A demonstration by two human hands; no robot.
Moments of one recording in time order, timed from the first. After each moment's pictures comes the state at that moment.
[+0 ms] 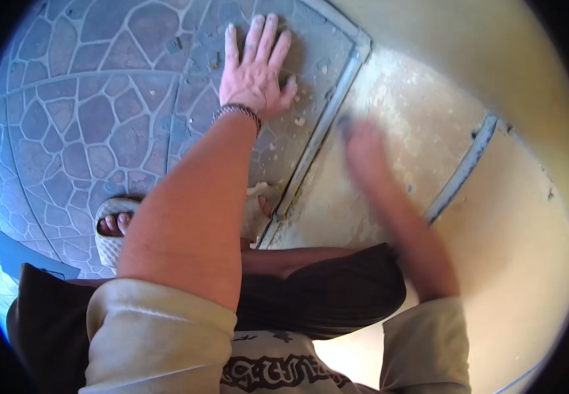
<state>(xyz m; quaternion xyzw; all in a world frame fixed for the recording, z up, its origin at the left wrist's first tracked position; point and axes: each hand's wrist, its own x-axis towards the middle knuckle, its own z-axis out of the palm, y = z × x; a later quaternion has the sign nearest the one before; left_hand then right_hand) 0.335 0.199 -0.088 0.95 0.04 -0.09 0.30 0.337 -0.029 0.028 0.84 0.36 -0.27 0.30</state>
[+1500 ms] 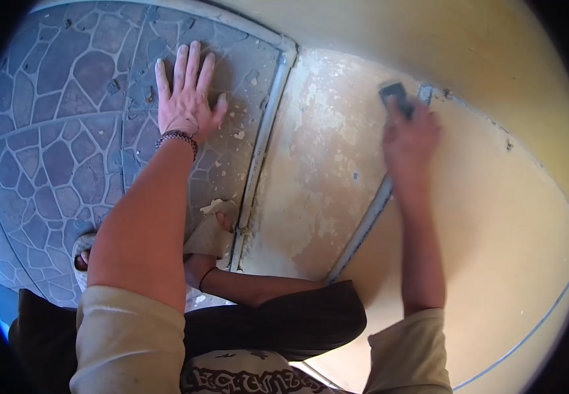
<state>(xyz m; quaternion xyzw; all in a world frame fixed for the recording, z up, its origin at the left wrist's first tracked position) 0.332 0.203 -0.079 0.95 0.03 -0.11 0.30 0.396 -0.007 0.168 0.92 0.03 -0.11 0.38</state>
